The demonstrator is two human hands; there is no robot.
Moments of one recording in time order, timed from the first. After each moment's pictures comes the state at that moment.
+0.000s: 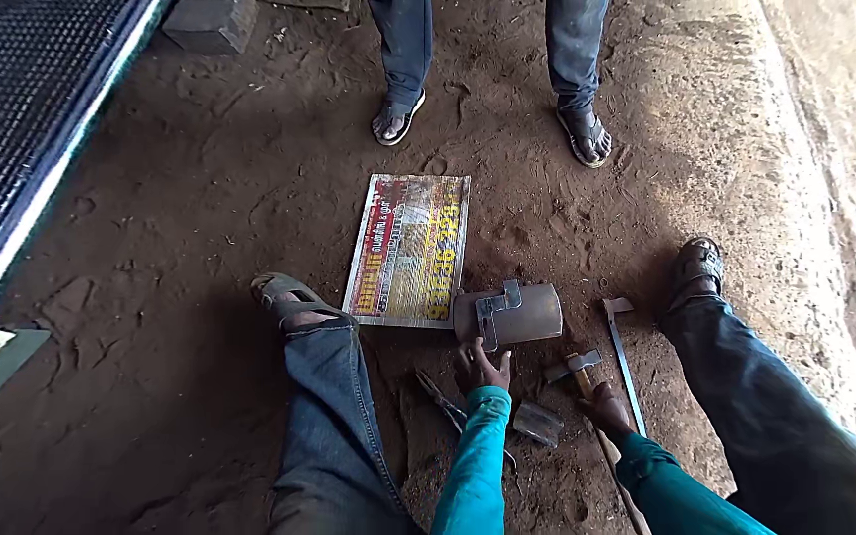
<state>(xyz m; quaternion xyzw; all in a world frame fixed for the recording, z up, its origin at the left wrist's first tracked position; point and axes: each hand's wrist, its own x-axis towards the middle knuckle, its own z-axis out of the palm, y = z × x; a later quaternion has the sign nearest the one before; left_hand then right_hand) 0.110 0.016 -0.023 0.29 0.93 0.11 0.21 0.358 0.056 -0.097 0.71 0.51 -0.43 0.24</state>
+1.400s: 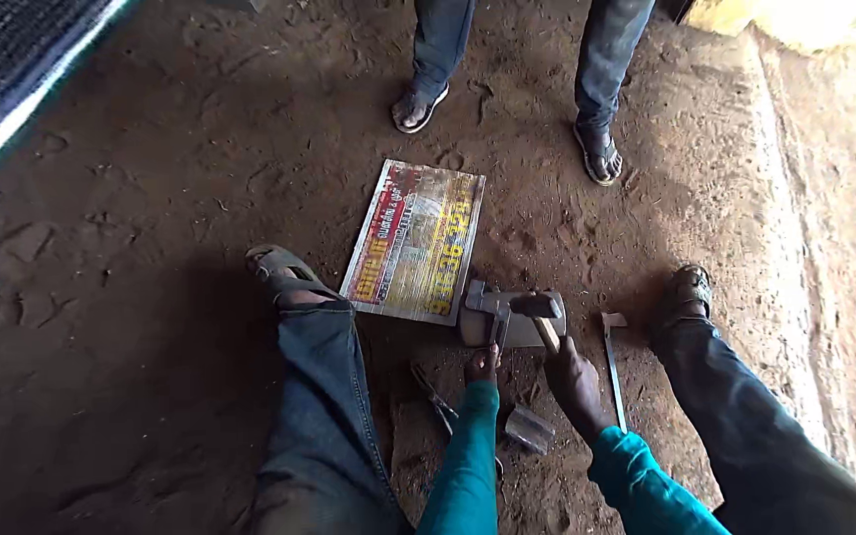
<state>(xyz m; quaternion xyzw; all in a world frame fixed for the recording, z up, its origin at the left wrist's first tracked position) 0.100 0.010 -0.068 0.01 0.77 0.45 0.46 0.230 0.080 0.054 0.62 0.72 -0.29 0.08</state>
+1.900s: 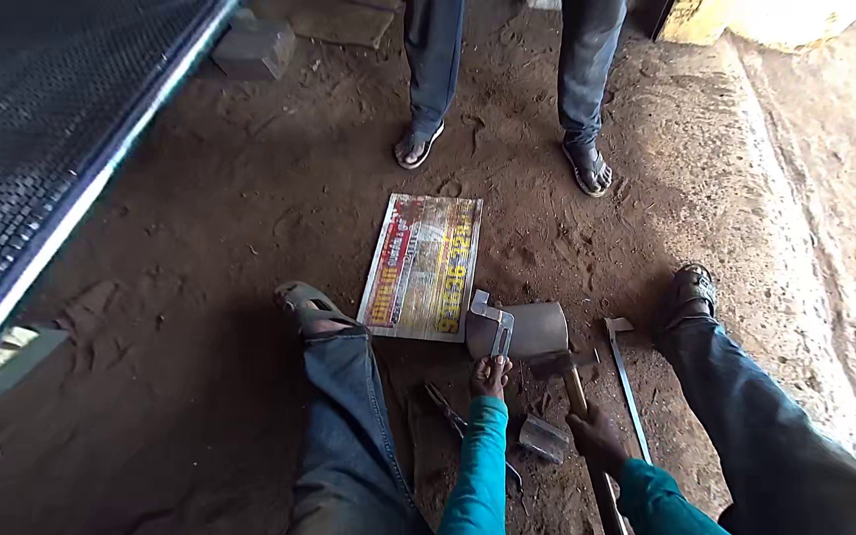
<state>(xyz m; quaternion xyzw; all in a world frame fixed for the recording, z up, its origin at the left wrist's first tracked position) 0.097 0.011 -0.016 -0.01 0.68 0.59 0.43 0.328 0.024 -0.047 0.62 0.49 -0.61 -0.01</state>
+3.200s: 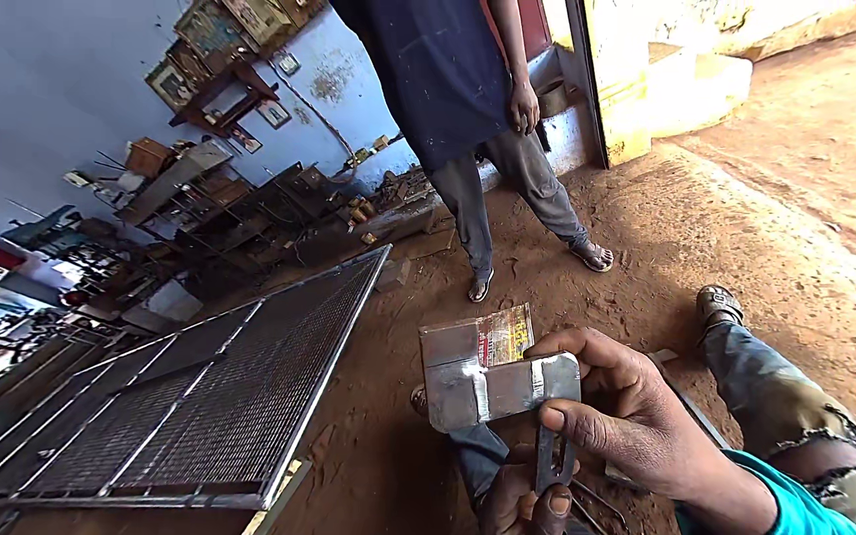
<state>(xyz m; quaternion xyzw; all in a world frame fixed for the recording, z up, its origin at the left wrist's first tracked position) 0.189 -0.175 0.367 0.58 0.33 0.71 0.21 0.313 -0.066 0.430 -0.05 0.58 -0.63 -0.52</state>
